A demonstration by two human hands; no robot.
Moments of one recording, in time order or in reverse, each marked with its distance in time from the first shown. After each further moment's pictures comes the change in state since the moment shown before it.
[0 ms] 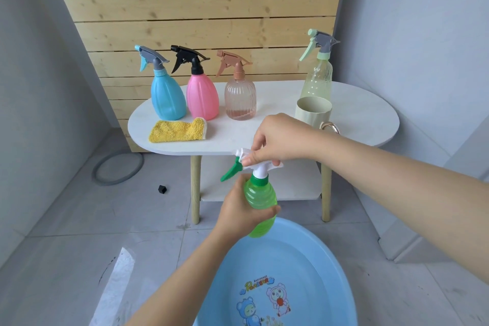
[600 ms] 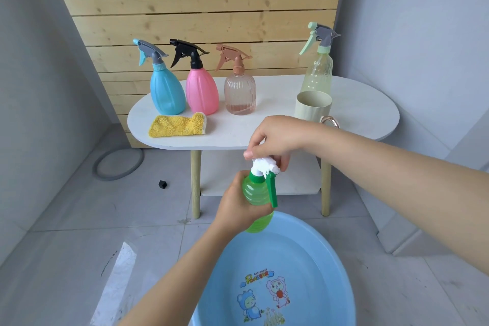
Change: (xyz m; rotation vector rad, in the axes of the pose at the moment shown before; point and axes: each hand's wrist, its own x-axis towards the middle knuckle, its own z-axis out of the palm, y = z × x) left_hand -0.002 -0.004 -0.001 0.061 -0.001 -0.031; right_hand -0.002 -0.002 0.000 0.206 -0.195 0.095
